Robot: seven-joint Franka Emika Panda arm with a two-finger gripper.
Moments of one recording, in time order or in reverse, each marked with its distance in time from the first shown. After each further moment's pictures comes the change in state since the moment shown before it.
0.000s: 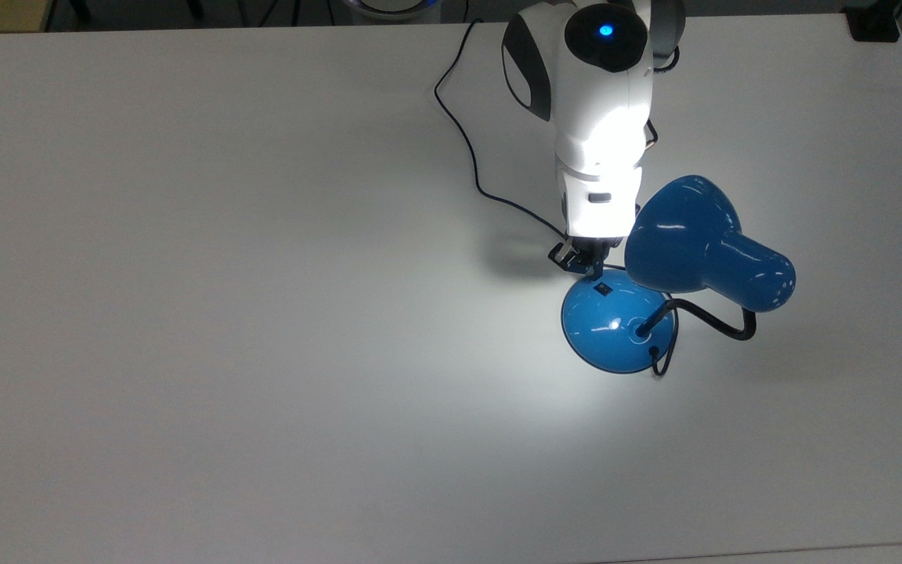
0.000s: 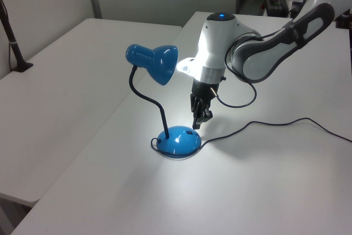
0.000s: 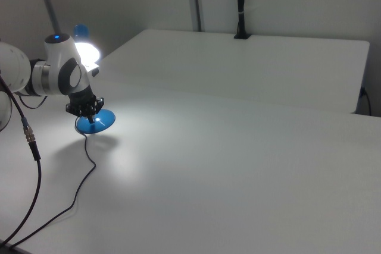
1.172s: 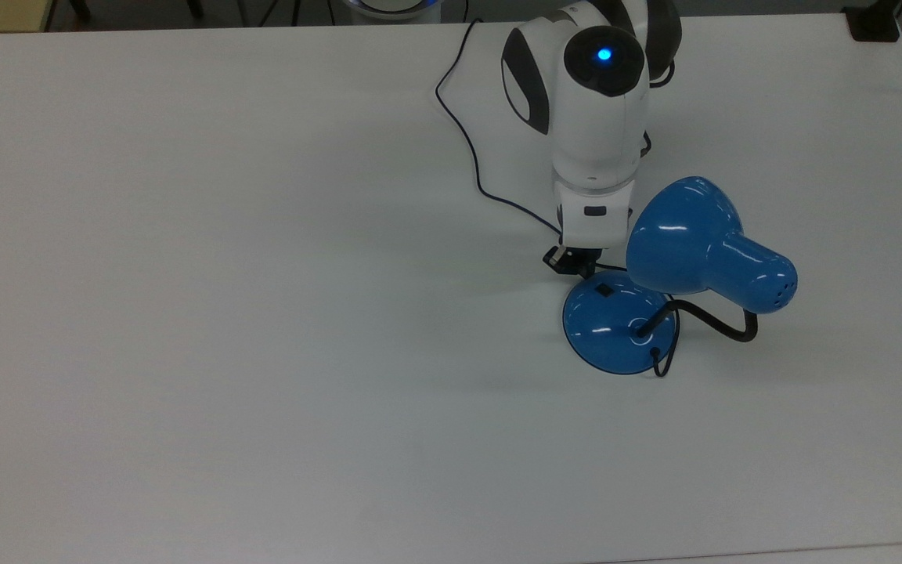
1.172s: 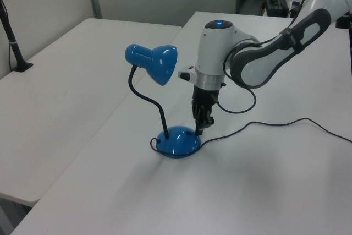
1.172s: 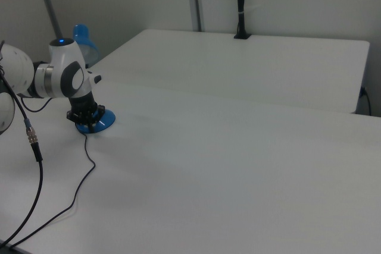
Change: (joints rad) arm -0.003 0.024 0.002 0.003 0.000 -0.053 -0.005
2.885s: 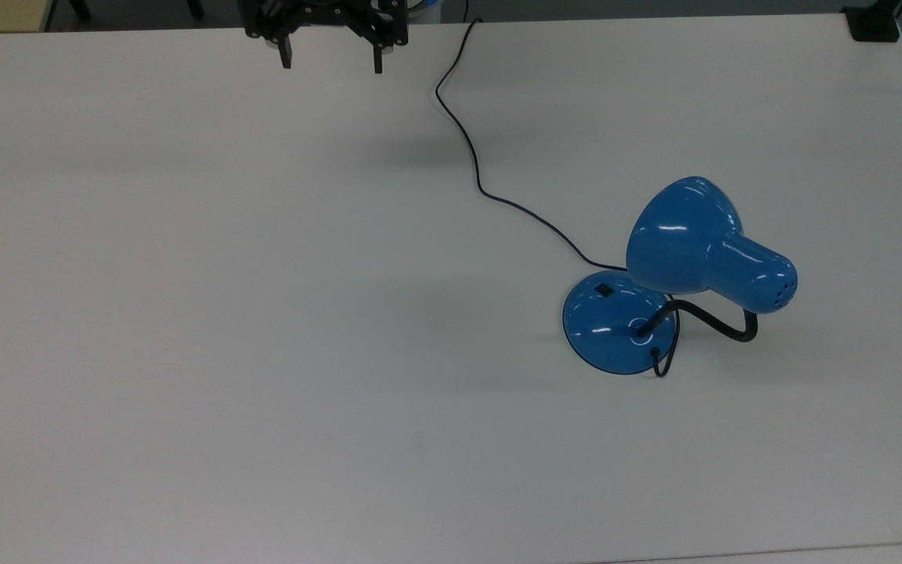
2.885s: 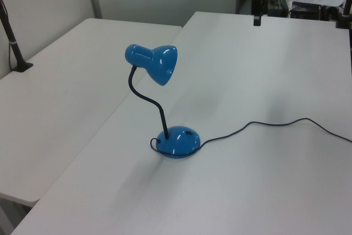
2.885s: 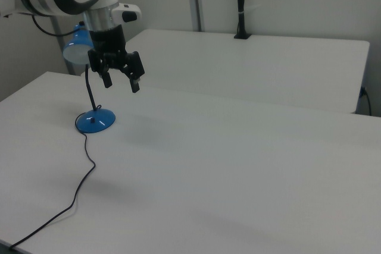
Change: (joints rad) arm -0.250 -0.494 -0.167 0.035 0.005 -0.695 0.318
